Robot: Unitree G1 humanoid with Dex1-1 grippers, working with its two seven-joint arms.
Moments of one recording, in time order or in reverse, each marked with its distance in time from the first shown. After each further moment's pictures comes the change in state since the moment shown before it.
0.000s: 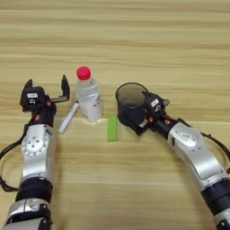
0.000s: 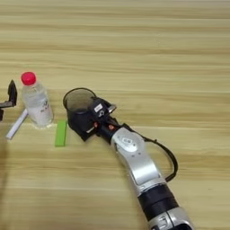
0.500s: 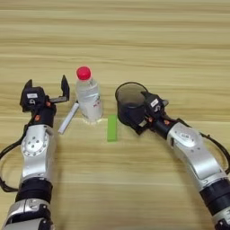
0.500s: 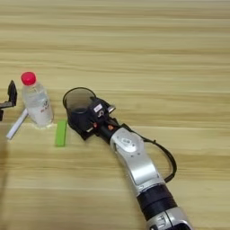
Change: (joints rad) left arm 0.002 0.000 0.000 0.000 0.000 0.000 0.001; right arm -0.001 0.009 -0.013 0.012 -0.004 -0.018 -0.002
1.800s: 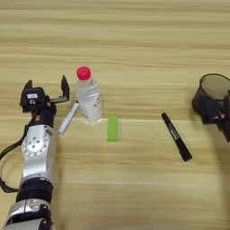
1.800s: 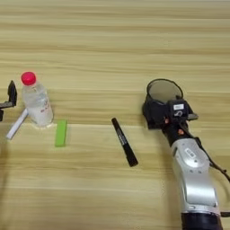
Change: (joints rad) left arm 0.002 -0.002 -0.003 -0.001 0.001 0.000 0.012; right arm 0.216 -0.112 -0.413 -0.245 0.055 0.087 -0.220
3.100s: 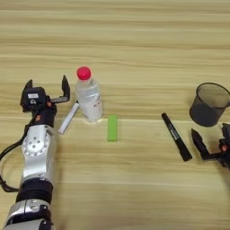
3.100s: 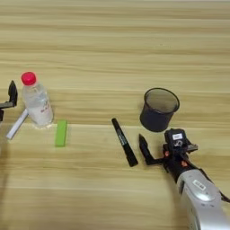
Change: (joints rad) left arm 0.003 -0.001 -0.003 -0.006 0.012 0.000 0.004; right arm 0.292 -0.046 0.044 -0.305 0.106 0.251 0.142
